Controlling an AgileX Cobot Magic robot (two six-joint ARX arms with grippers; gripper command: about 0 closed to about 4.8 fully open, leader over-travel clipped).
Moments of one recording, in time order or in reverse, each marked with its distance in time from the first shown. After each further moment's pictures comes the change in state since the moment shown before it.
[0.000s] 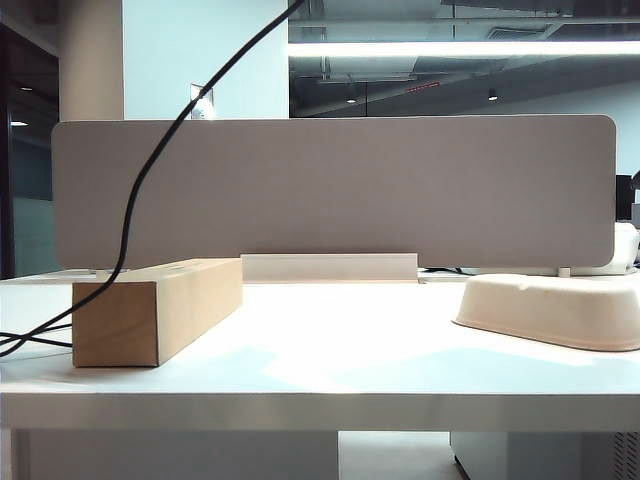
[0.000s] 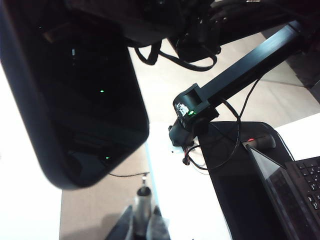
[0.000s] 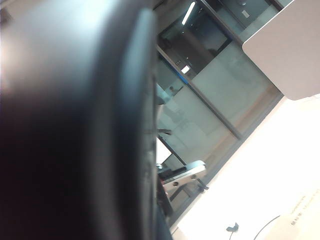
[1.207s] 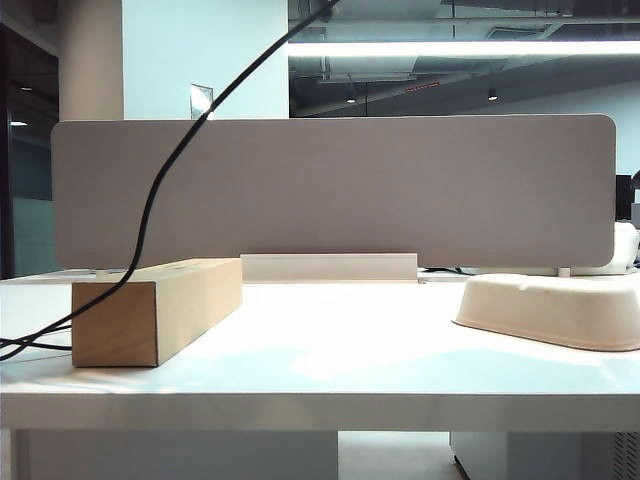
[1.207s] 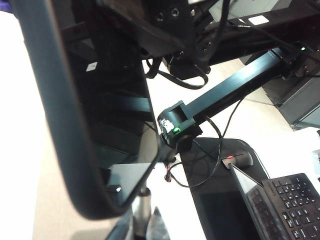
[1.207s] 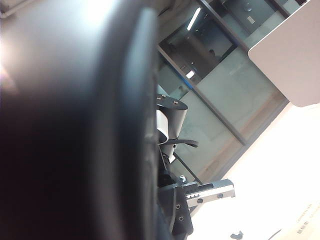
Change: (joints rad) left arm -0.021 0.053 0.000 0.102 0.092 -0.135; right arm -0.002 -0.004 0.001 0.027 -0.011 0.017
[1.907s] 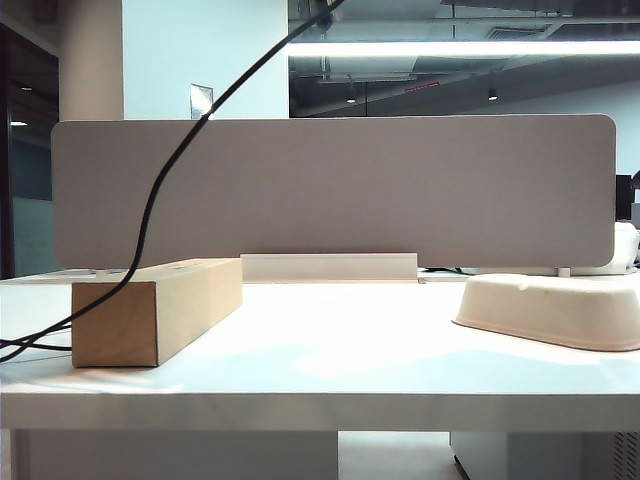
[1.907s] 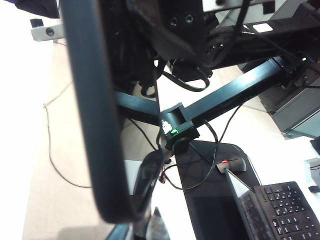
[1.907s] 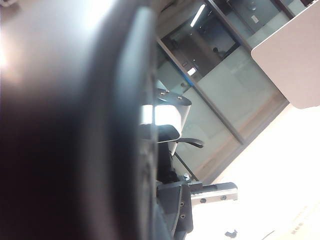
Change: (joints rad) left arm 0.000 0.008 -0.003 0.039 0.000 -0.096; right arm -0.005 0.006 0.001 0.003 -0.050 -0.041
